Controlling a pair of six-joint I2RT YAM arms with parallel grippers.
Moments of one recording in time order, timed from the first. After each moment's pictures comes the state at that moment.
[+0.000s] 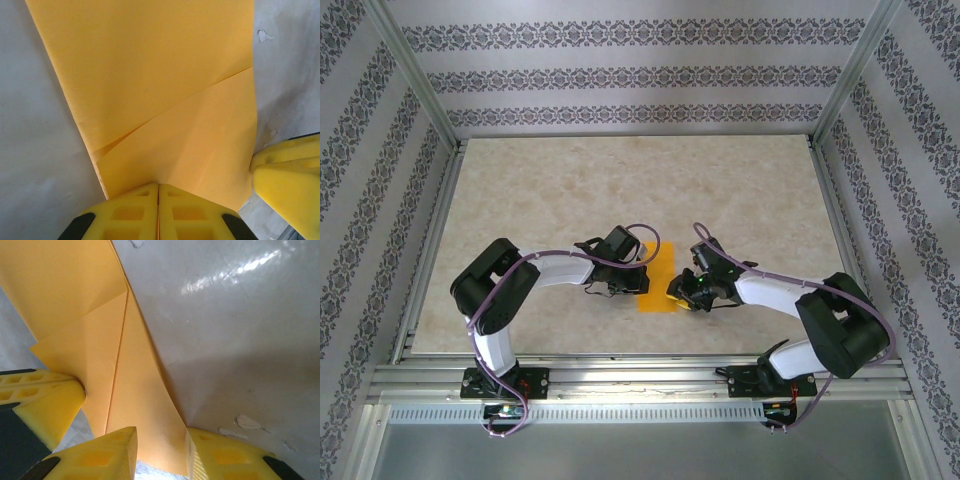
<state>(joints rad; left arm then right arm) -0.72 1.81 0.94 -0.20 0.41 -0.68 0.56 1.43 0.54 -0.21 -0.43 1.09</state>
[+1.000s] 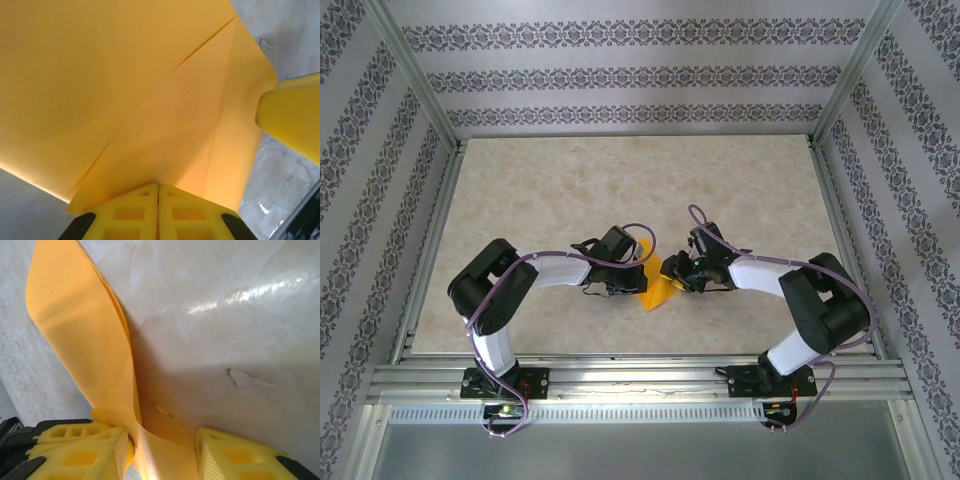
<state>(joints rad) -0.70 1.80 0.91 -0.16 0.43 -0.73 0.48 1.57 0.64 -0.06 -0.48 1.01</state>
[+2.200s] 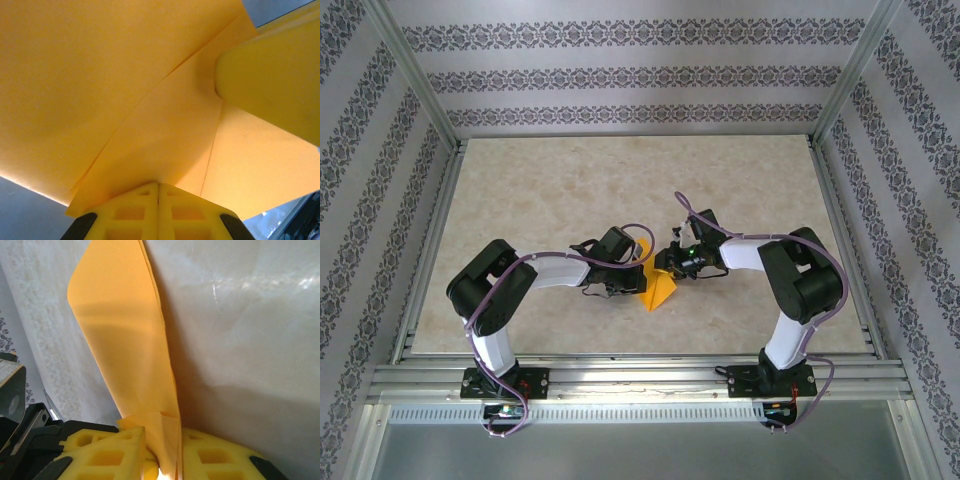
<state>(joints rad) -0.70 1.79 0.90 -0.14 0.43 -0.74 0.41 1.78 0.79 -0.04 -0.74 0.76</state>
